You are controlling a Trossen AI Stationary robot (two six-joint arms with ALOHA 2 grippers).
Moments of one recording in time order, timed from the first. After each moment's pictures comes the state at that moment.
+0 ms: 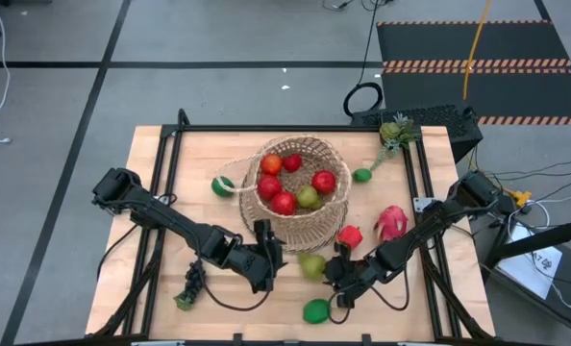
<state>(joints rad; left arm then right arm) -0.47 1.71 1.25 -0.34 -0.47 -0.23 0.62 1.66 0.86 -0.13 0.32 0.57</state>
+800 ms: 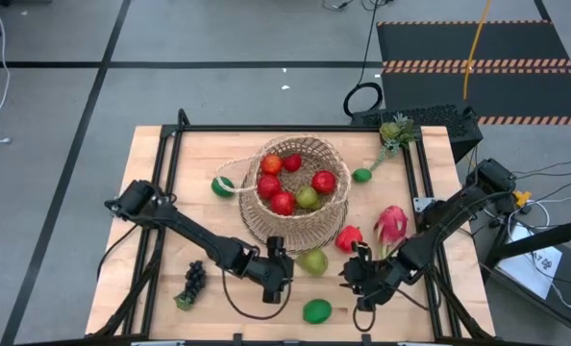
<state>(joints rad) -0.46 1.93 1.25 -0.18 -0.30 -0.25 0.73 1.48 0.86 -0.34 0.36 0.66</state>
